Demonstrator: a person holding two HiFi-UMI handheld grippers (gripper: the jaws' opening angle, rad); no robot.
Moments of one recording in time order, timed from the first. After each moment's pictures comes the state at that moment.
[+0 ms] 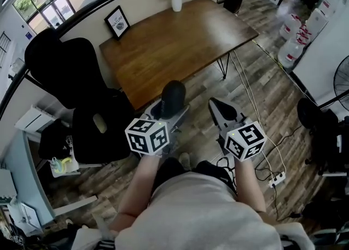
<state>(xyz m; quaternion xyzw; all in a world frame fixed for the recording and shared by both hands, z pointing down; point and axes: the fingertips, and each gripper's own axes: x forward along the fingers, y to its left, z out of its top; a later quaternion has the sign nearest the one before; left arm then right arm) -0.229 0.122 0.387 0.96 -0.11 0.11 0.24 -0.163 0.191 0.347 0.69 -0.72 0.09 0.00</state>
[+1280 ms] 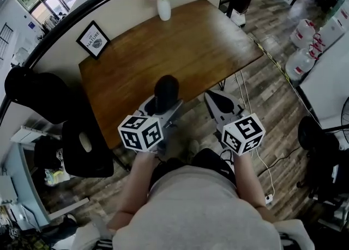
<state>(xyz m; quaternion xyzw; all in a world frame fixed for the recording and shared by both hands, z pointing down) 0.005 -0.017 0.404 0.95 -0.16 0.11 0.26 0.083 0.045 0.358 0.65 -0.75 0.10 0.01</state>
